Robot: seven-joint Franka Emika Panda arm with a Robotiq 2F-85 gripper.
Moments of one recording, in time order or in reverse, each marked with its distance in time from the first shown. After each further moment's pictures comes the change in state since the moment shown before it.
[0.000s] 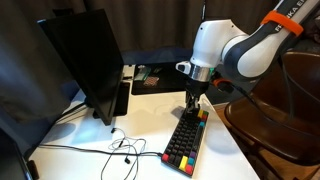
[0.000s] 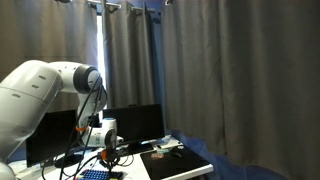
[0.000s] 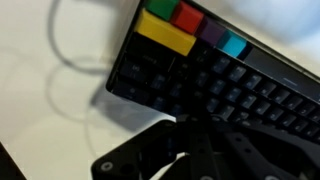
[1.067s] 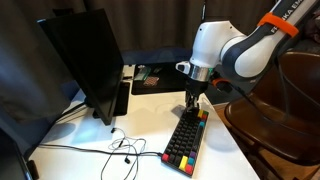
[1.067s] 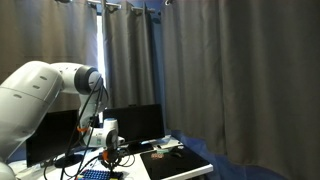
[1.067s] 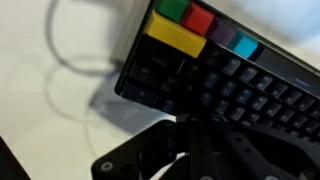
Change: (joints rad) arm -0.001 0.013 -0.012 0.011 0.000 0.002 0.000
